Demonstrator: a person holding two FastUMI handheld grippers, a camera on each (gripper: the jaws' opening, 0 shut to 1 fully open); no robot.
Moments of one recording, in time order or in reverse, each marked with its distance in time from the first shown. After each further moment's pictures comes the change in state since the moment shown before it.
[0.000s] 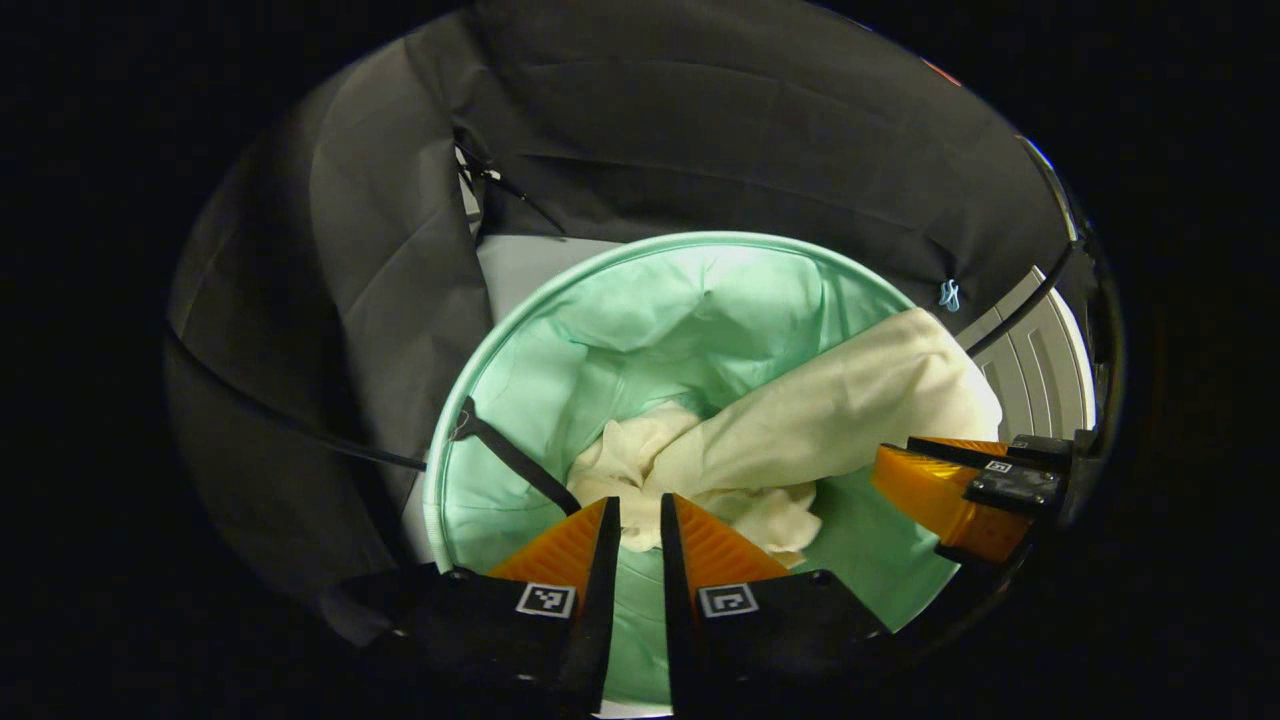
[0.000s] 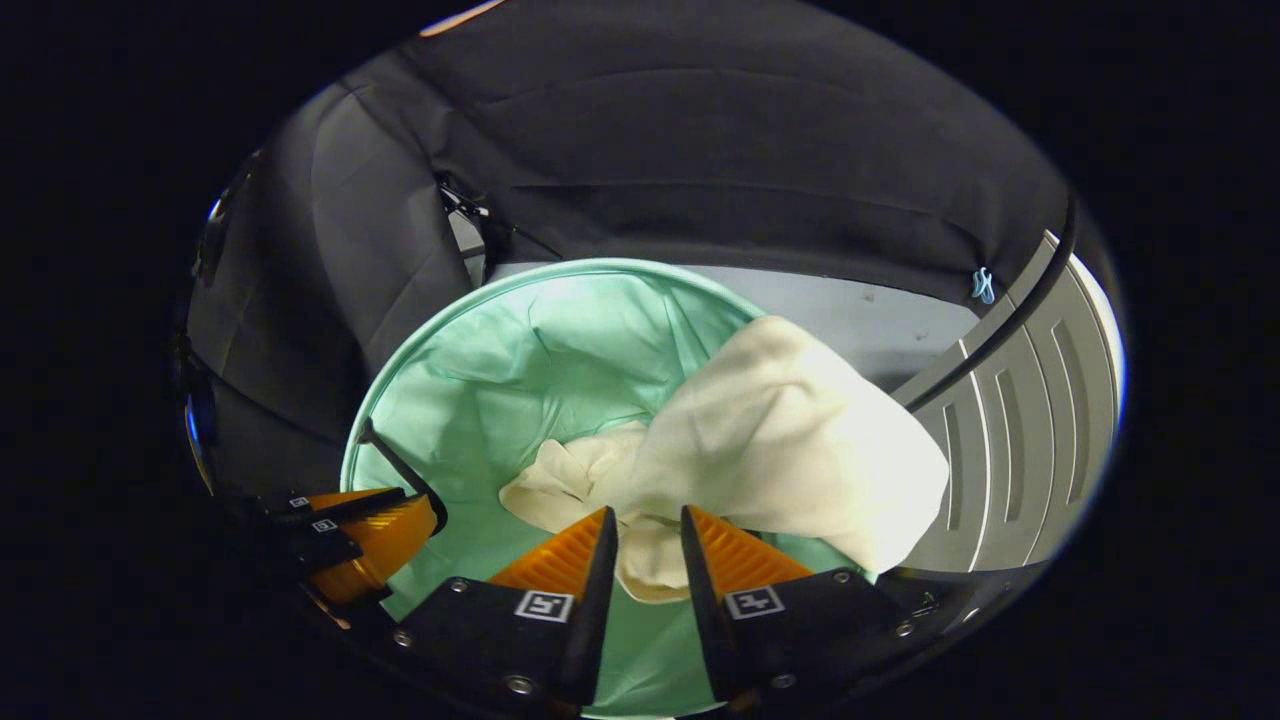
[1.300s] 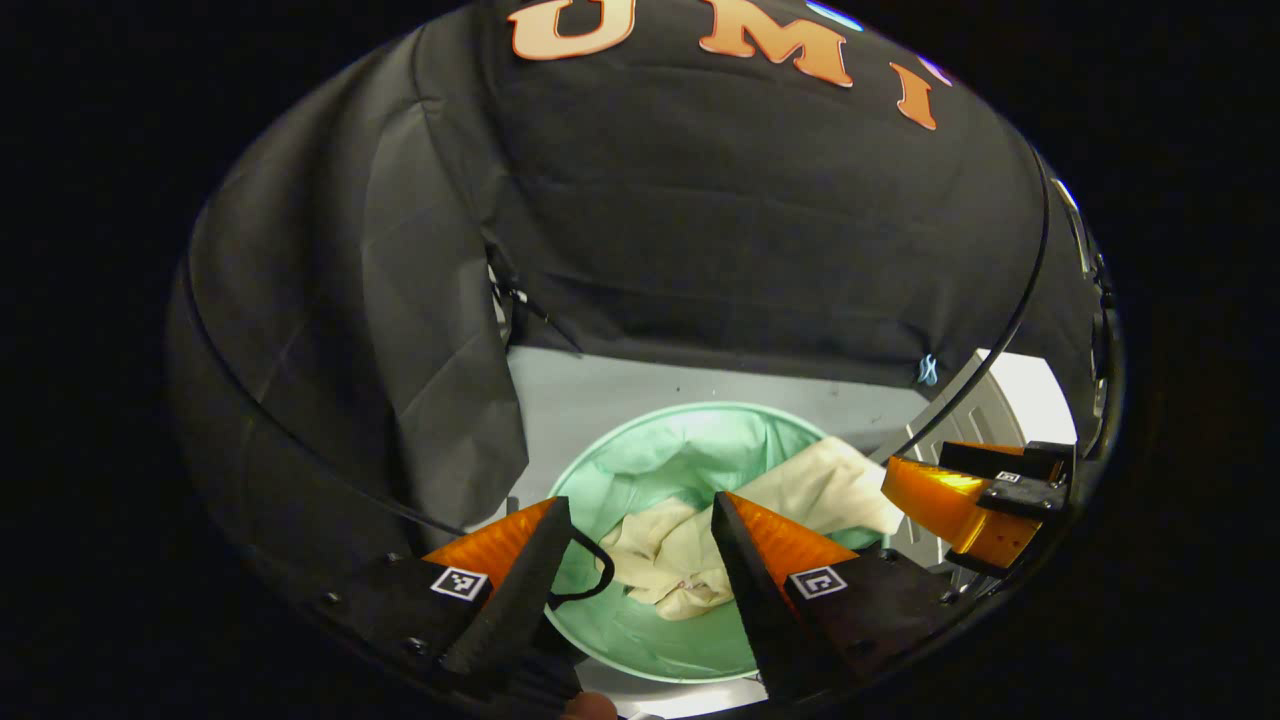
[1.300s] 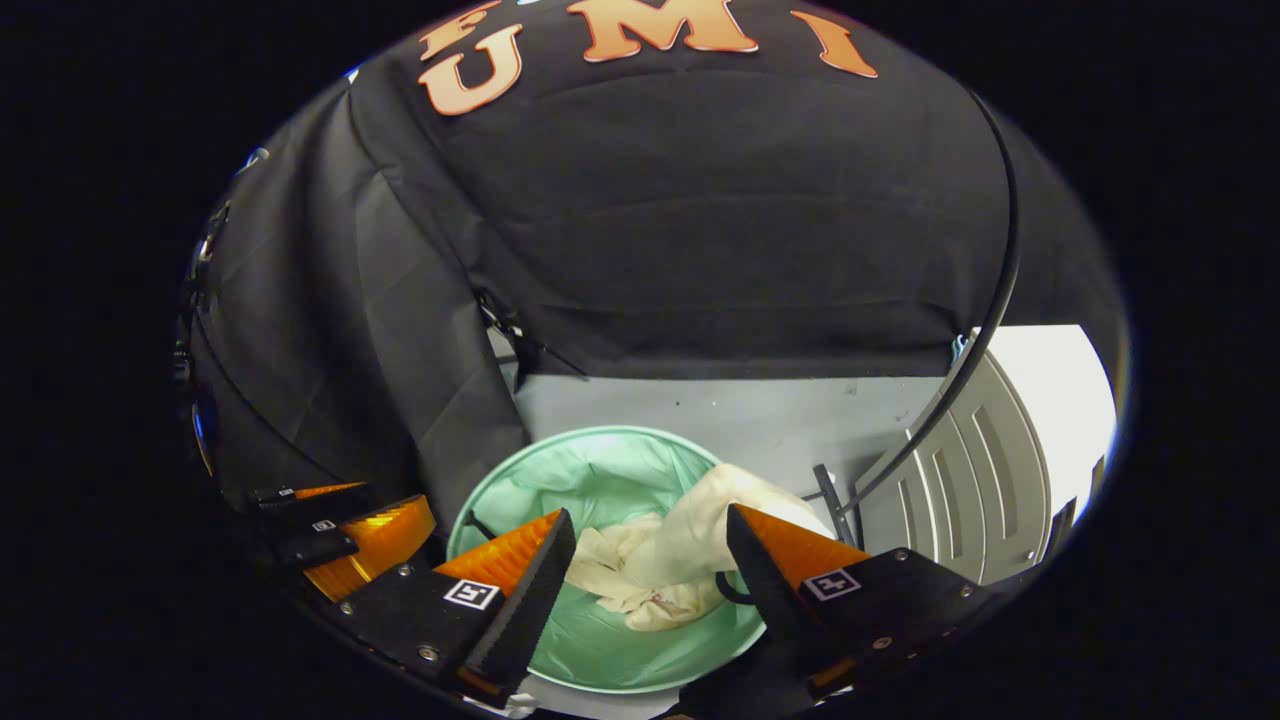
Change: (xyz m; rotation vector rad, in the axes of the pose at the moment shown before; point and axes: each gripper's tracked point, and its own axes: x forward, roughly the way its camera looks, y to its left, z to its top) left arm -0.169 -0.003 0.112 0.033 -0.343 0.006; right arm -0.182 0.010 0.111 0.034 -0.344 0.043
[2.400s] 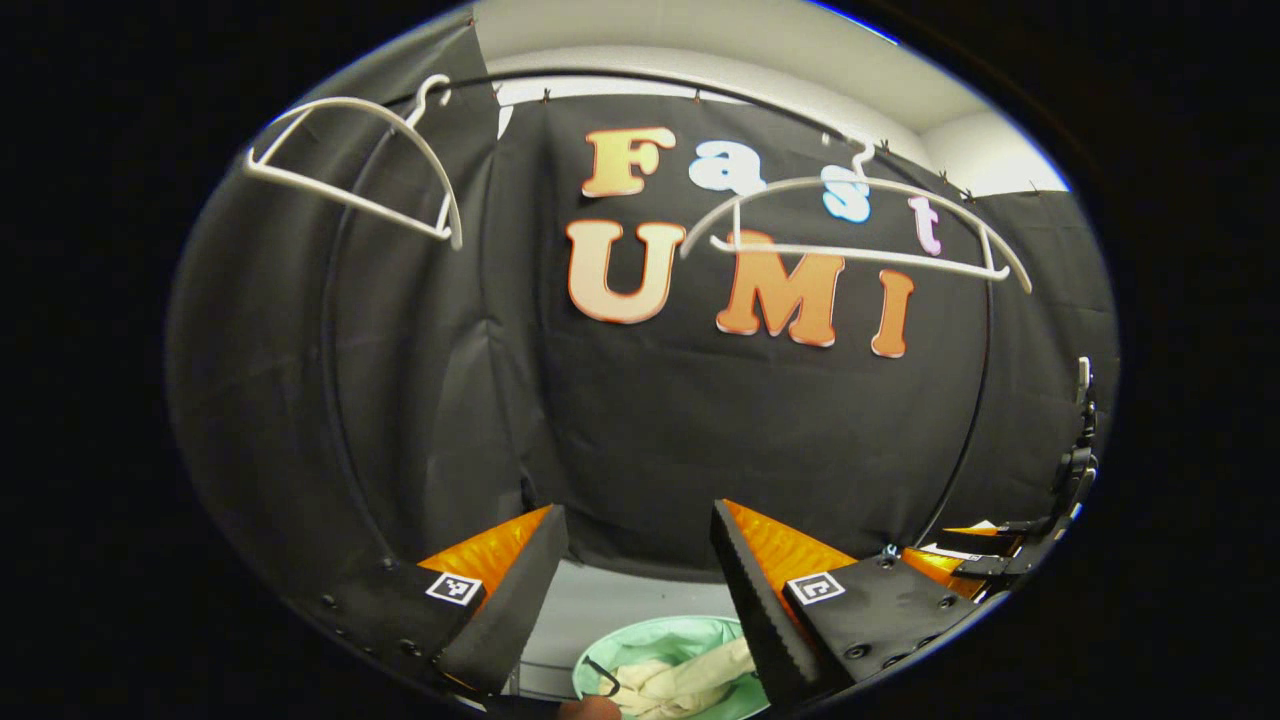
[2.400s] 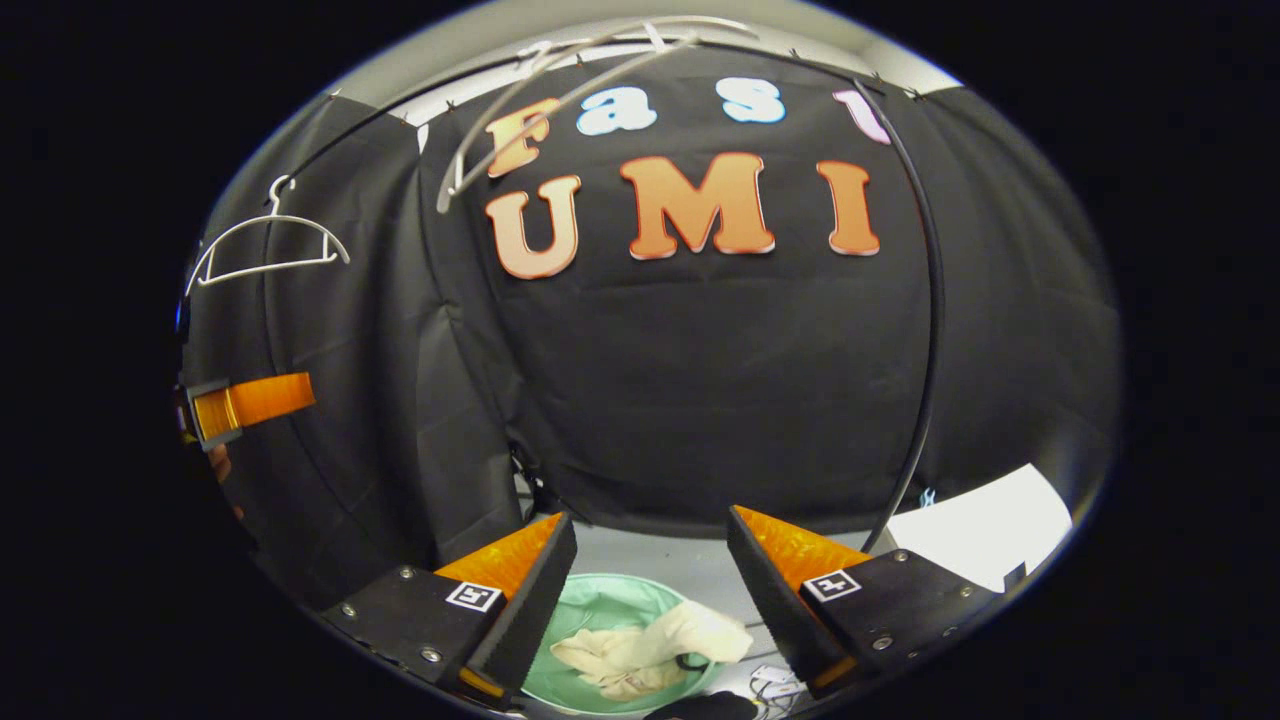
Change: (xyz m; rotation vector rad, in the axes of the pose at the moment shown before) left arm -0.277 0.052 0.235 -0.068 -0.695 0.006; right arm -0.212 0.018 0.185 -0.140 -0.499 0.013
